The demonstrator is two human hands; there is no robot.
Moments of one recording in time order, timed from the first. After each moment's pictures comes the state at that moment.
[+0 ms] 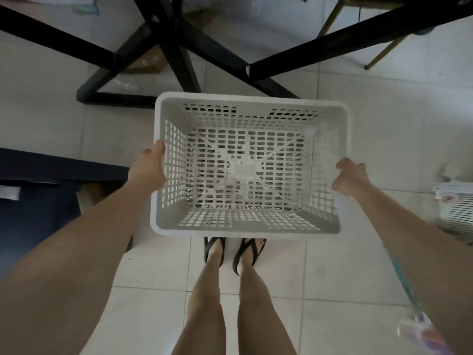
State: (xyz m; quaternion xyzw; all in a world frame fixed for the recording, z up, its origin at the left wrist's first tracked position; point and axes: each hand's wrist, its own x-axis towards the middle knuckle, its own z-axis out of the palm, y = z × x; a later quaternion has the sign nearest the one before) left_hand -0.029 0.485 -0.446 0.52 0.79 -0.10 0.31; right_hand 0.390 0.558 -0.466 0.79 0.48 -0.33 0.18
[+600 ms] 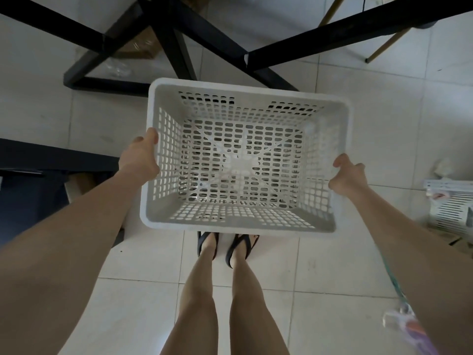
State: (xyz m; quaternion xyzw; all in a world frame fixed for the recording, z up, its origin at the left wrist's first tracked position) left_hand -0.031 0.493 -0.456 0.50 0.80 -0.11 0.32; right_hand 0.391 0.547 -0.476 0.80 0.48 -0.31 0.18
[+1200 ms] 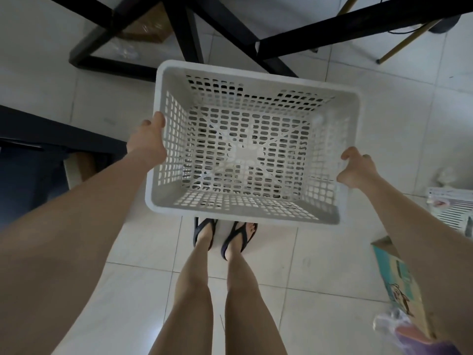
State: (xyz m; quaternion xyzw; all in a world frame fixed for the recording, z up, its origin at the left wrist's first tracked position) left_hand -0.015 0.487 -0.465 0.47 0.82 -0.10 0.30; right_hand 0.408 0.562 -0.478 0.76 0.54 -0.31 0.21
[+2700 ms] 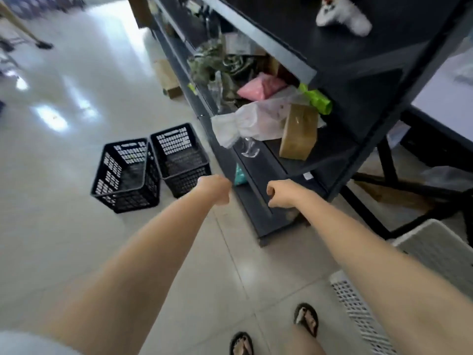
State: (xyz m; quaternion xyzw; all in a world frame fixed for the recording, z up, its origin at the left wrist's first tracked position) left_hand -0.211 -0.089 -0.150 0.30 0.91 -0.14 0.24; right_hand -0.138 0.086 -0.154 0.12 0.93 -0.18 0.30
